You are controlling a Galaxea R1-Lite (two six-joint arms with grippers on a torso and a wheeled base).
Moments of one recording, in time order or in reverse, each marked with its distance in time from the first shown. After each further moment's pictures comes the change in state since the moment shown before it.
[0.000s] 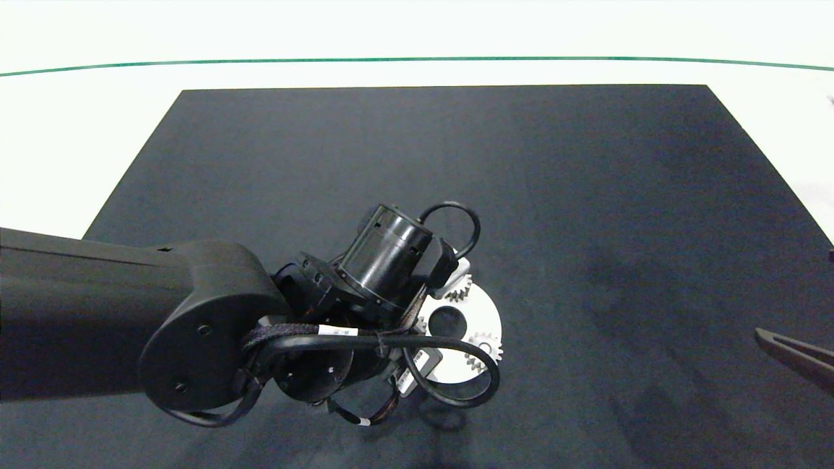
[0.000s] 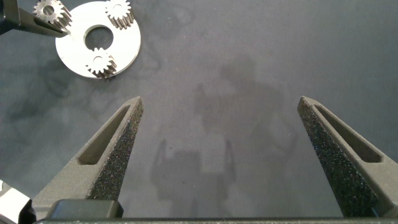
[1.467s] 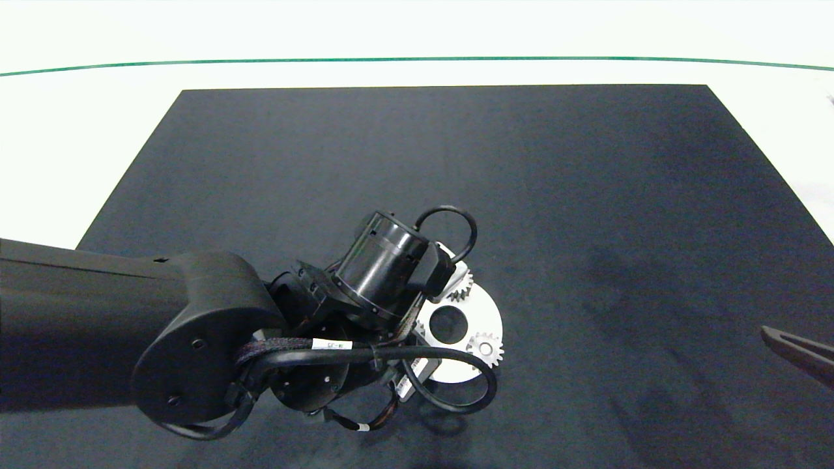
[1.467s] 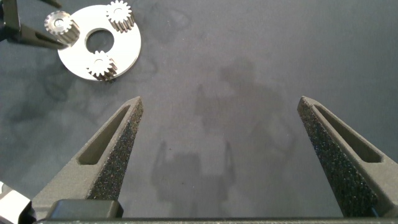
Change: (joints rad) left arm -0.004 -0.009 0.036 -0.039 0.000 -0.011; right arm 0.000 -0.009 -0.003 0.000 -0.001 0.000
